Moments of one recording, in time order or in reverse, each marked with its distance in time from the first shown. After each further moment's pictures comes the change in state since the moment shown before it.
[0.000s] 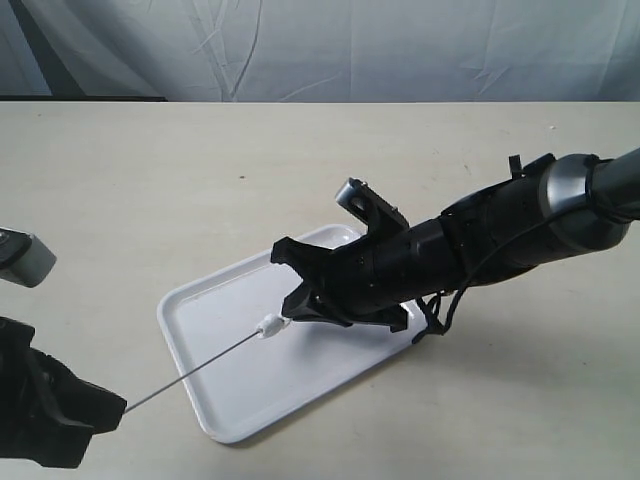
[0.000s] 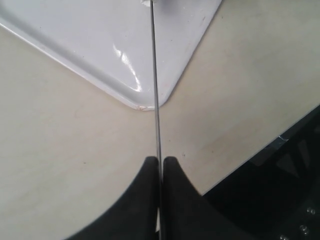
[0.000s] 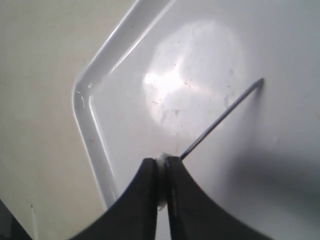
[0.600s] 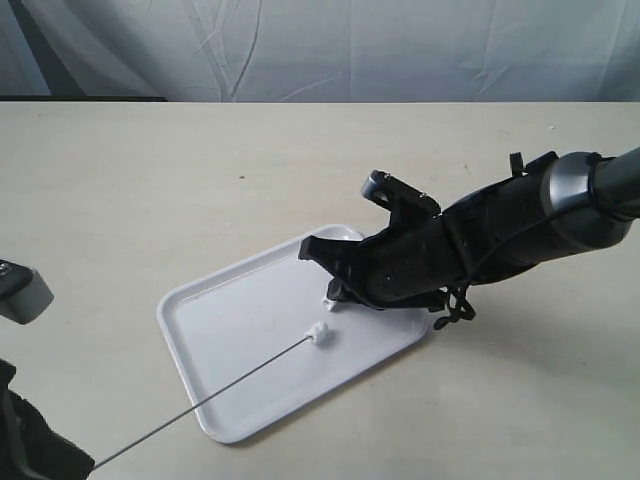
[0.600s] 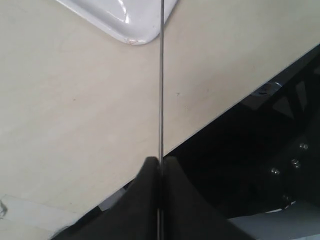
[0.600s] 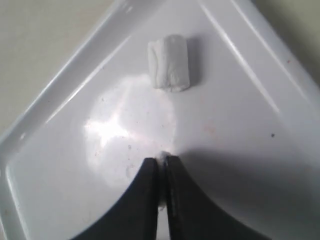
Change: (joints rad) left arm 0.000 0.000 -0.040 0.071 0.211 -0.052; right arm 0.001 0.000 -0.002 -0.050 -0.252 -0.002
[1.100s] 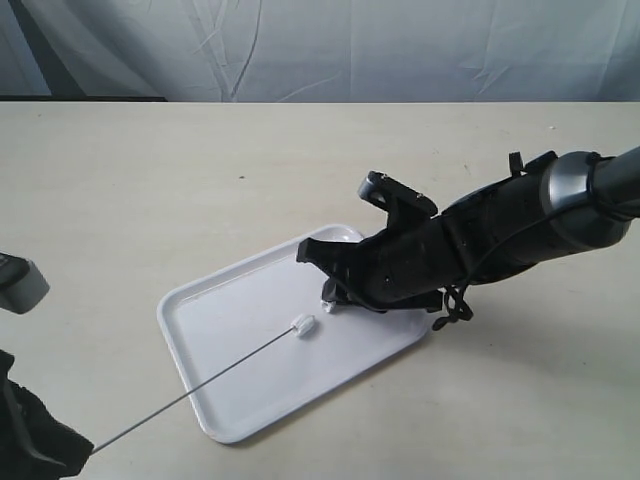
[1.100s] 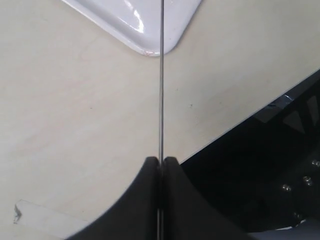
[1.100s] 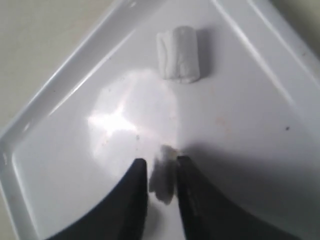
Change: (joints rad) left arm 0.000 0.000 -0.001 0.033 -0.037 -0.040; right arm -0.002 0.000 -0.002 -0.018 0.034 0.000
